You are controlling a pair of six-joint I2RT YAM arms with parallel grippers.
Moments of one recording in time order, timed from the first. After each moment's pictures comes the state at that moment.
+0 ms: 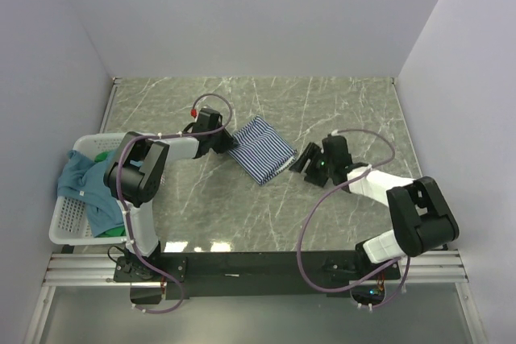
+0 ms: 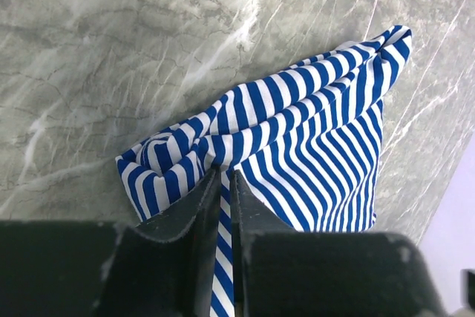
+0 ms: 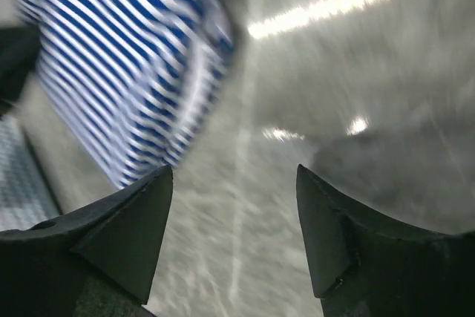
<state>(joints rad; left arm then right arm) -0.40 1.92 1.06 0.11 0.09 -1.01 0.33 1.44 0.61 0.04 -0.20 0.86</state>
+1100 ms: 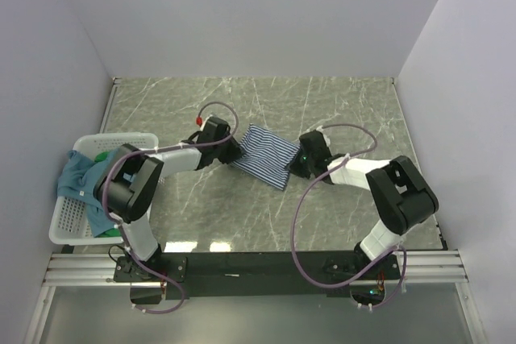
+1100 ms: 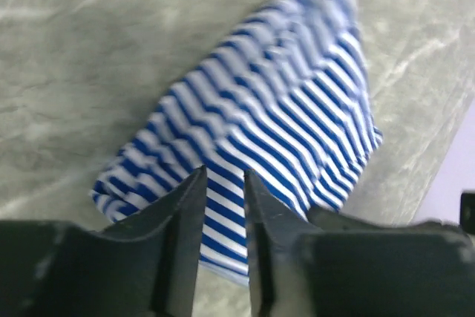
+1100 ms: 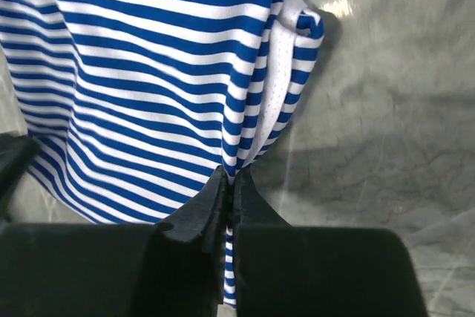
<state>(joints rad) -0.51 1.78 0.94 0.07 0.03 -1.09 0.47 1.63 0.72 0.07 0.00 0.96</state>
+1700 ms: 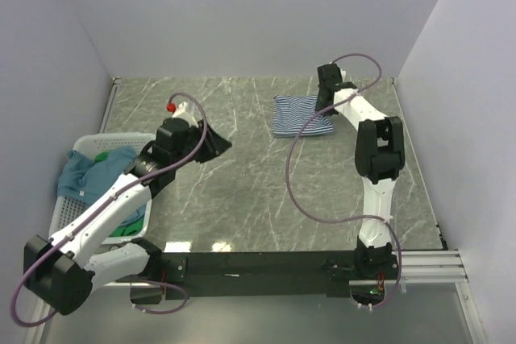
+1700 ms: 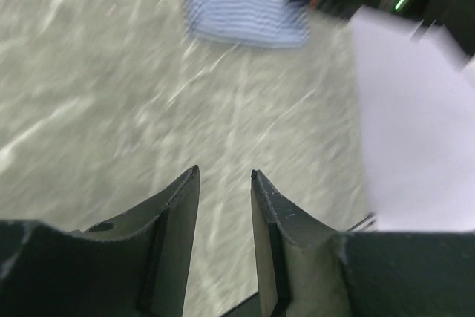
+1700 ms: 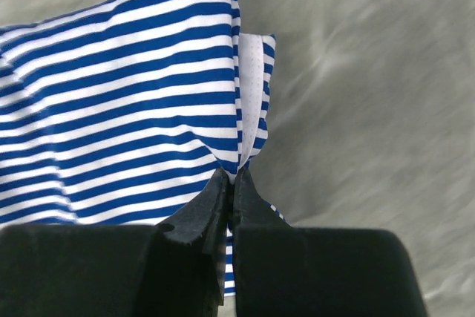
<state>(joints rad) -0.52 1.10 0.91 -0.21 0.08 -0.84 0.20 2.11 1.68 -0.51 0.24 0.39</state>
